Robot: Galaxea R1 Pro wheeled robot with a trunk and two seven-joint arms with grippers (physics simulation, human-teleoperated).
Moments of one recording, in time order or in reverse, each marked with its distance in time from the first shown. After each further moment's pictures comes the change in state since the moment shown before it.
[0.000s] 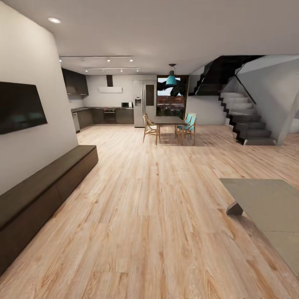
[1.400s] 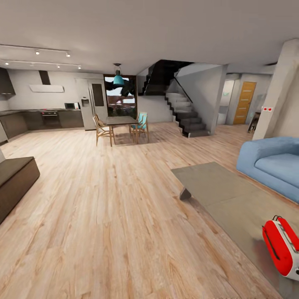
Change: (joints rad) left arm -0.001 0.002 0.002 0.030 -0.013 -0.142 0.013; right arm 0.000 0.000 0.001 0.000 0.000 0.001 0.000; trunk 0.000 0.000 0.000
